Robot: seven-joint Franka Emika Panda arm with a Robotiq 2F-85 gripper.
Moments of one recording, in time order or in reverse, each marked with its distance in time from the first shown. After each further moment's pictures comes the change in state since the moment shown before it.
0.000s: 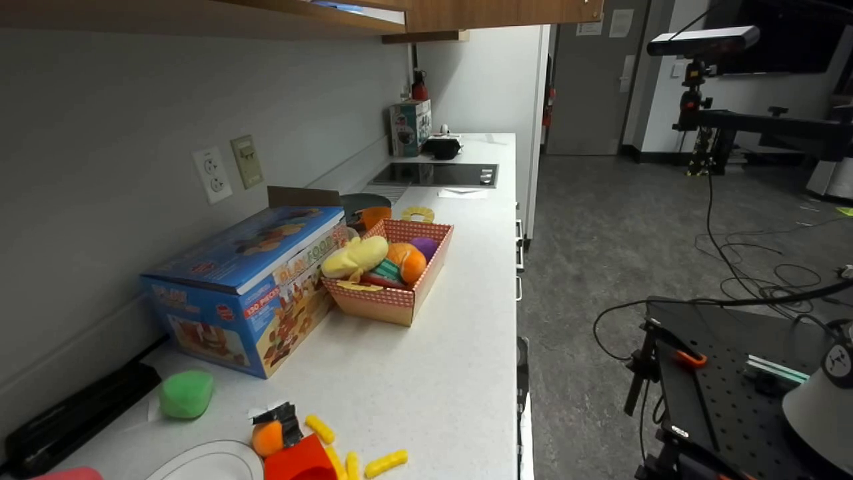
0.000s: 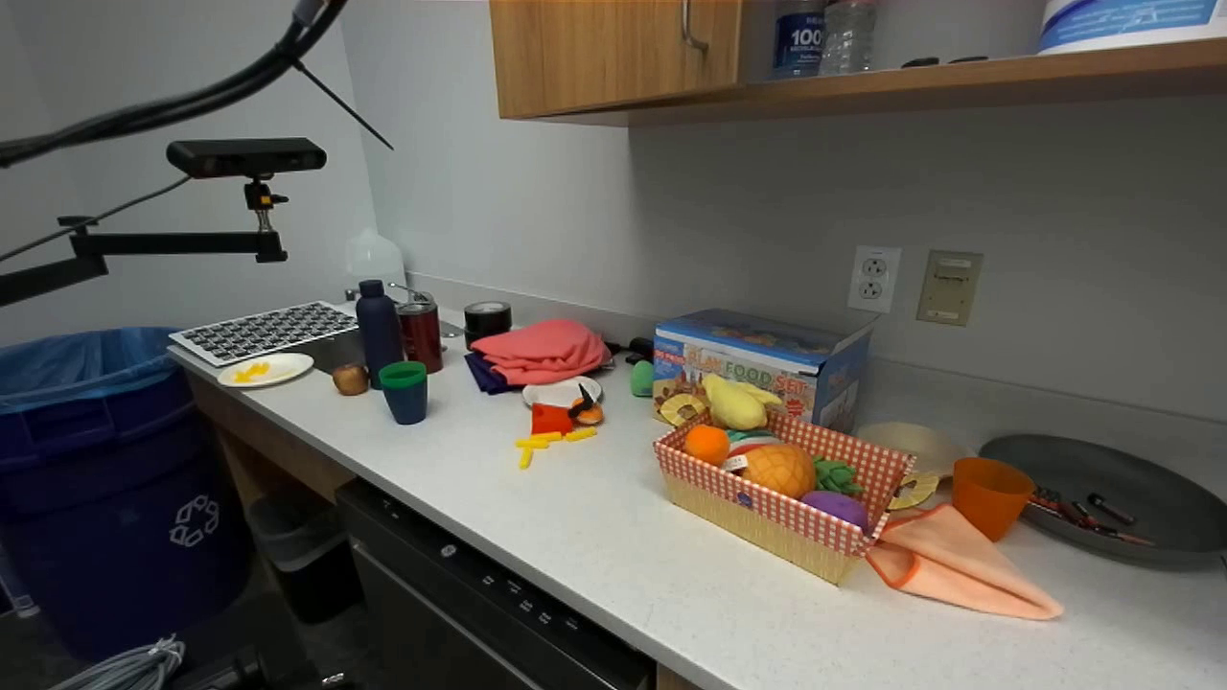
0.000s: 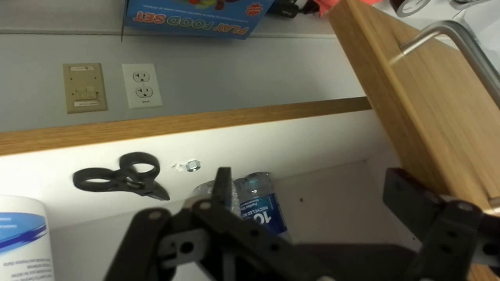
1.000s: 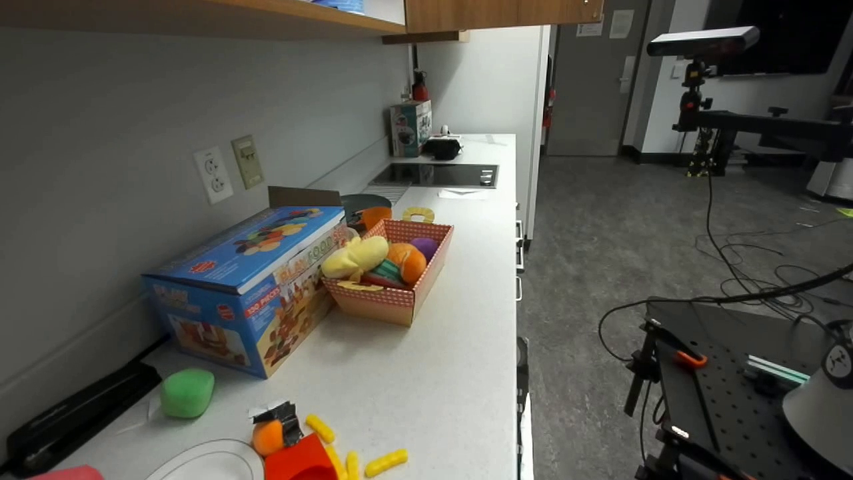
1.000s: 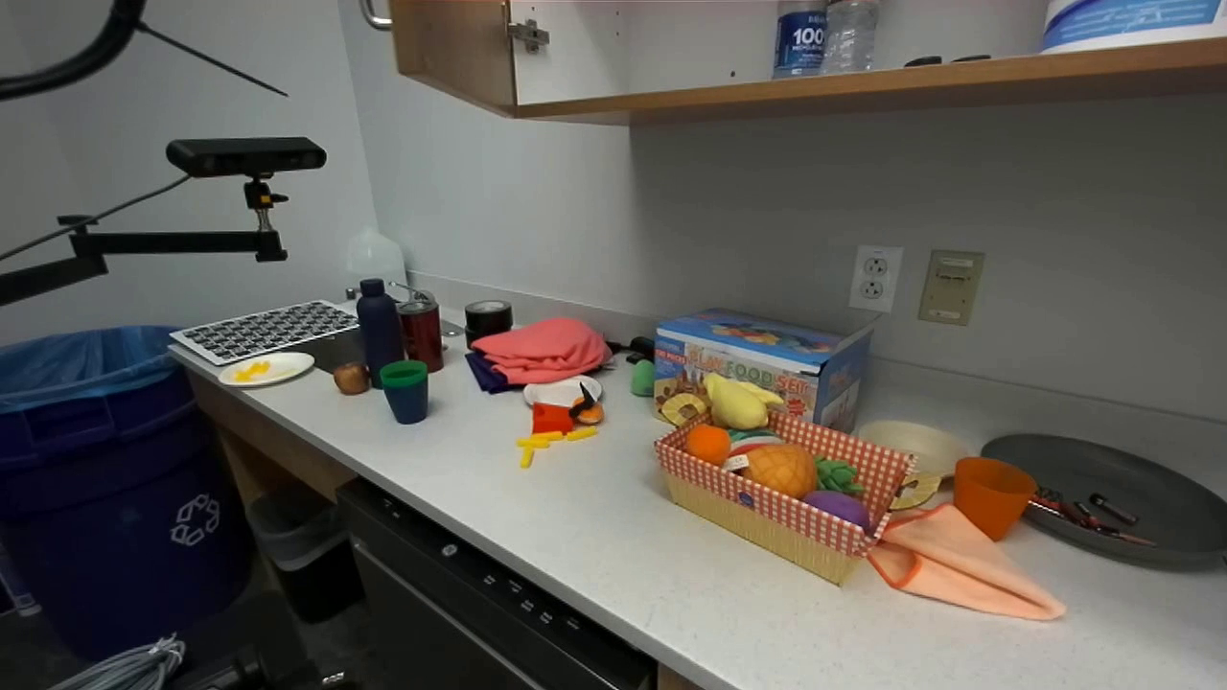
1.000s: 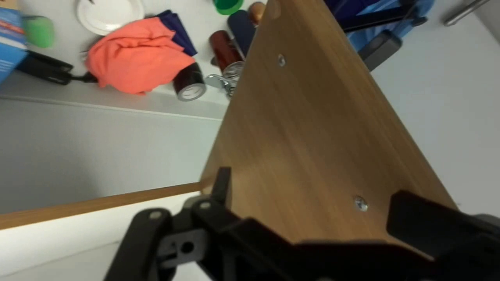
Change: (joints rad) arm 0.159 -0.497 -0.121 -0.440 0.041 -0.497 -0.163
